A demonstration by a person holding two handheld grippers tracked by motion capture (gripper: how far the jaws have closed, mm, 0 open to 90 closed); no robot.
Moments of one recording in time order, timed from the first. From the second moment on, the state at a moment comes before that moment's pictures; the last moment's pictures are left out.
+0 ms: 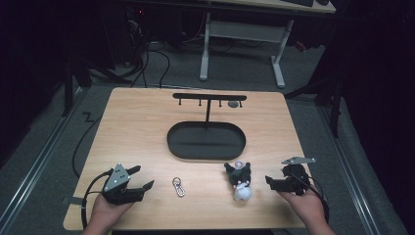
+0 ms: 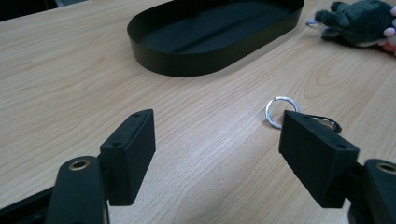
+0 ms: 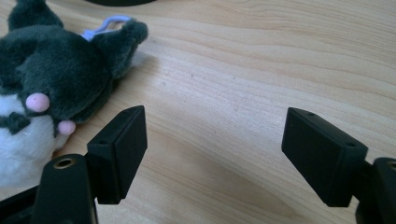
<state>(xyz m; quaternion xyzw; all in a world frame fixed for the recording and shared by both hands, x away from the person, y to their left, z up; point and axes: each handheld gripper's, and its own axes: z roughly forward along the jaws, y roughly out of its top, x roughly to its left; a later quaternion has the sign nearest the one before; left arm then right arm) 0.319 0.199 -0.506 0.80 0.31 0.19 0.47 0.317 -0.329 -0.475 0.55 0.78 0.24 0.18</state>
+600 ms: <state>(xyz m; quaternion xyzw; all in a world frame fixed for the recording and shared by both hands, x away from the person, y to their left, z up) 0.318 0.203 -0.504 0.80 0.31 0.19 0.48 0.321 -0.306 -0.458 0.53 0.82 0.16 0.12</state>
